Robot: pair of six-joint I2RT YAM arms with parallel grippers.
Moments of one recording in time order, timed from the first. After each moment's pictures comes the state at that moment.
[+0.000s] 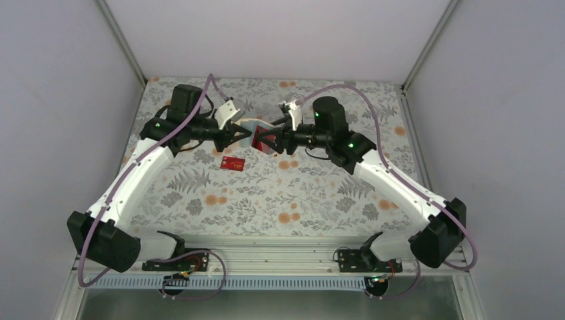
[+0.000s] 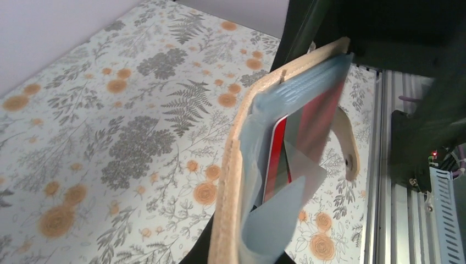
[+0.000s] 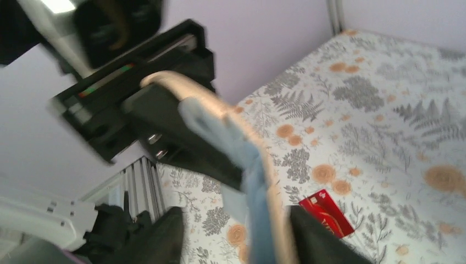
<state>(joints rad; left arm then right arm) -0.36 1.30 1.31 -0.71 0.76 0.38 0.69 1.37 1.24 -0.22 -0.55 0.26</state>
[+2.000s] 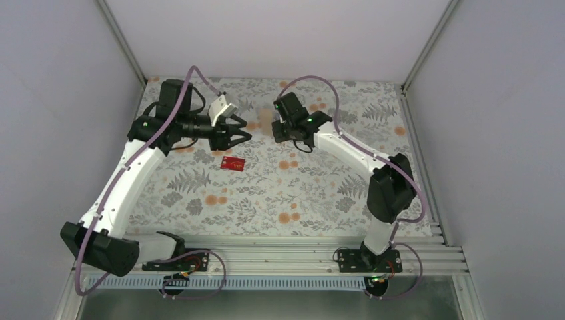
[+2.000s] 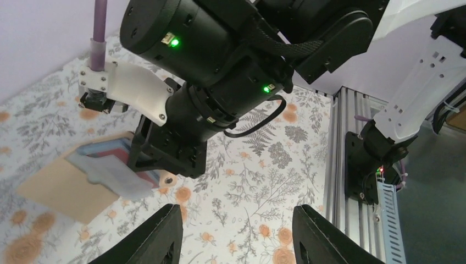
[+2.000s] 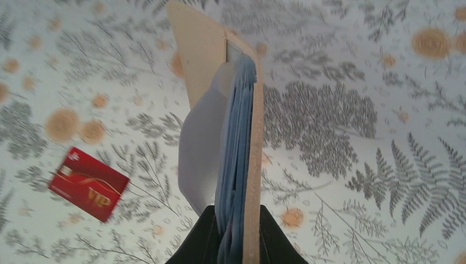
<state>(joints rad) -0.31 1.29 1.43 -0.84 0.91 0.36 0.70 1.78 1.55 -0.62 0.14 0.33</state>
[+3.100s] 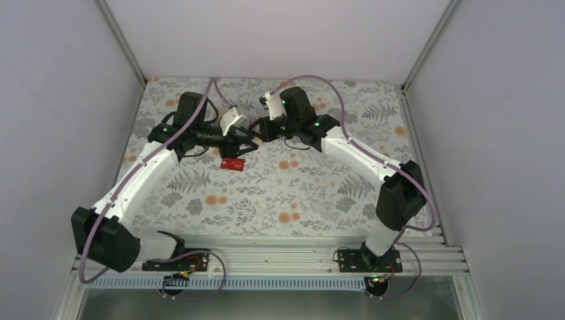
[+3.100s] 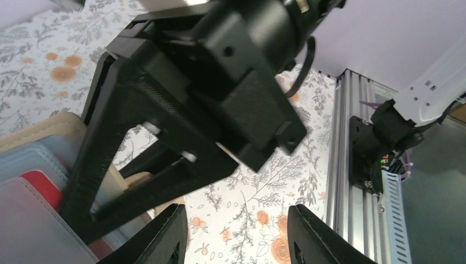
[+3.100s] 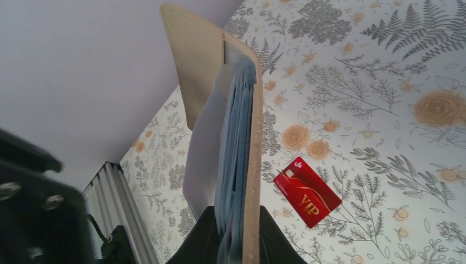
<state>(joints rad) -0.35 1.28 1.20 -0.65 0.88 0.30 0.70 1.71 1.48 -0.36 -0.47 0.38</state>
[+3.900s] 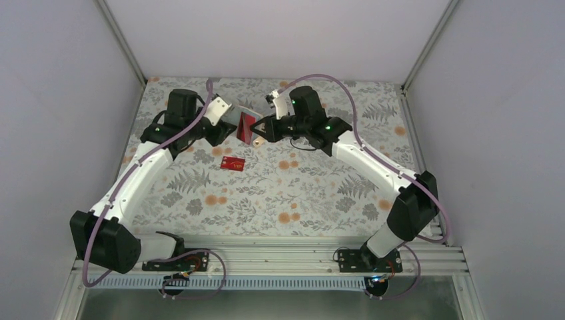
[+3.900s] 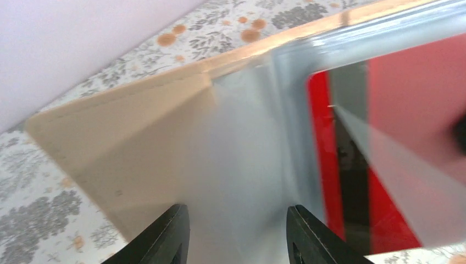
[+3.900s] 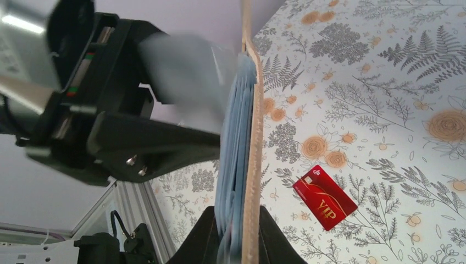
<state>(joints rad) -0.29 1.28 1.19 -0.59 0.40 0.34 0.70 1.60 1.43 -0.33 -0.51 0.39</state>
